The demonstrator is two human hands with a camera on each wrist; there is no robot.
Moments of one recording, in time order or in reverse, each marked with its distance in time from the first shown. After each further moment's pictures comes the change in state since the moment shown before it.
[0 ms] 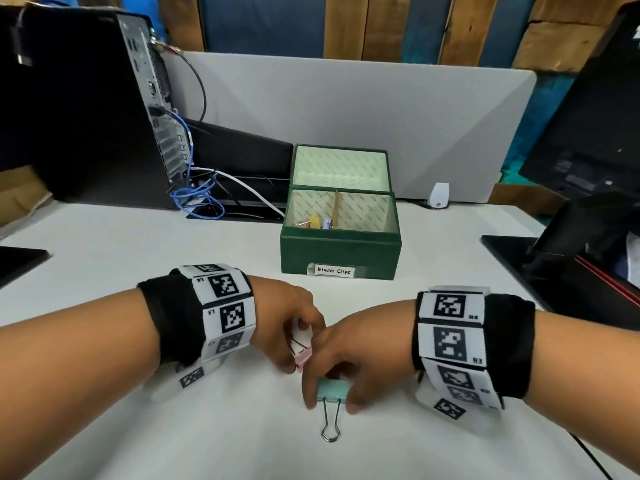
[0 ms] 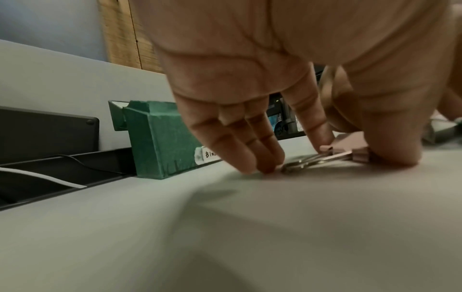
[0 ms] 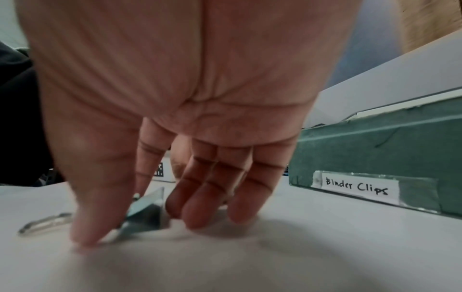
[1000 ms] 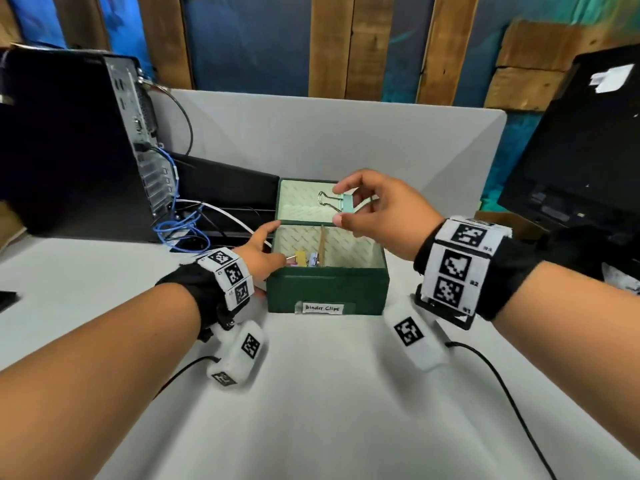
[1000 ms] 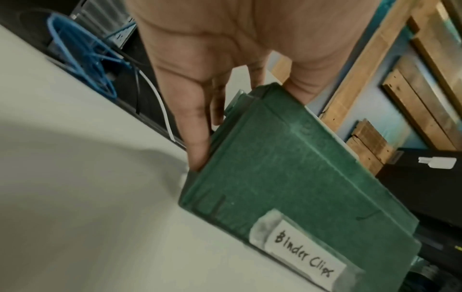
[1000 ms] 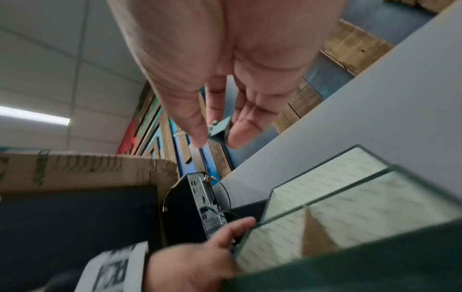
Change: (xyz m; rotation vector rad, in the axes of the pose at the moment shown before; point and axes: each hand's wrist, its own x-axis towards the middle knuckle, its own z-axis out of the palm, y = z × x) left_hand 0.069 -0.067 -0.047 -1.023 0.664 -0.362; right_hand -0.024 0.060 -0.092 0.524 1.202 0.272
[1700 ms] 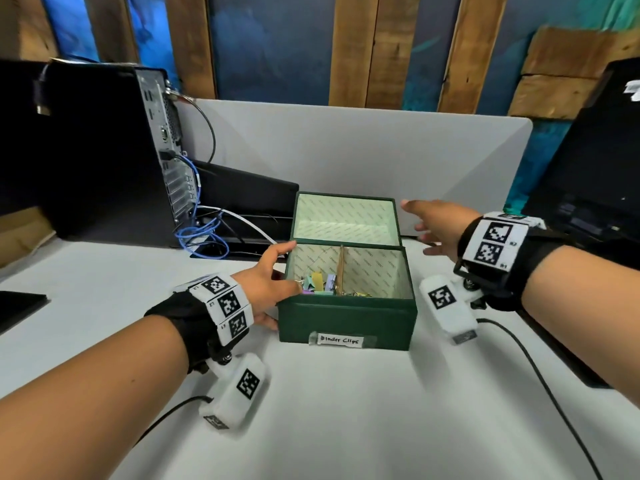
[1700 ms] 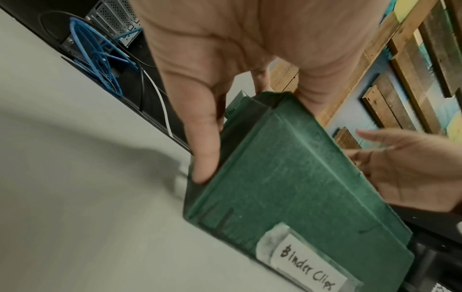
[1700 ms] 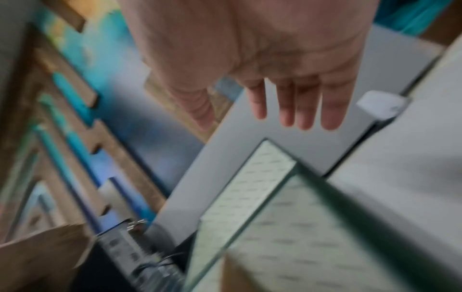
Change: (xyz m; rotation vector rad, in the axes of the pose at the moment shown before) left_hand -0.028 -0.014 -0.013 -0.102 -0.132 -0.024; right_hand 0.044 0.055 -0.022 0.167 0.108 0.648
